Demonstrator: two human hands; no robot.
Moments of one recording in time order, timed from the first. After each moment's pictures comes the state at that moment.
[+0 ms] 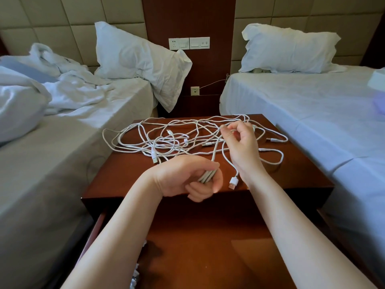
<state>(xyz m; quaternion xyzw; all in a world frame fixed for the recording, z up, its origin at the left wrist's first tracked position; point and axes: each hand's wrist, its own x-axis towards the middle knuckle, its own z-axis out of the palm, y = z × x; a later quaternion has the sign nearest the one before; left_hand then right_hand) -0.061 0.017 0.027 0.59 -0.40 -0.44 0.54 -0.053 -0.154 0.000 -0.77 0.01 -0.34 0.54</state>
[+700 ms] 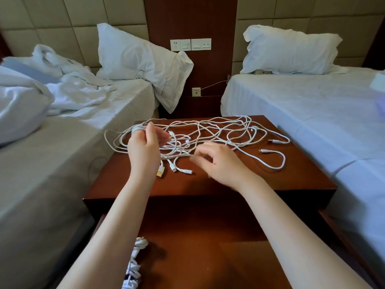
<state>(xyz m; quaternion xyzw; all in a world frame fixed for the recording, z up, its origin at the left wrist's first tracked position) -0.018 0.044 0.011 0.69 -0.07 0.26 0.67 -0.062 -0.128 -0.001 -0.91 -0.19 -0.17 0.33</state>
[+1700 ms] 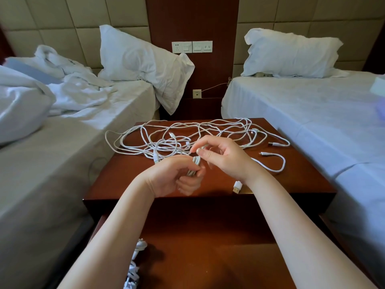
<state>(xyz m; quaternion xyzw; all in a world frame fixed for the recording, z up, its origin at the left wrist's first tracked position) -0.043 0.035 0.013 0.59 -0.31 -0.40 0.63 -0.067 -0.139 0.017 -0.84 -0.20 -0.10 0.49</state>
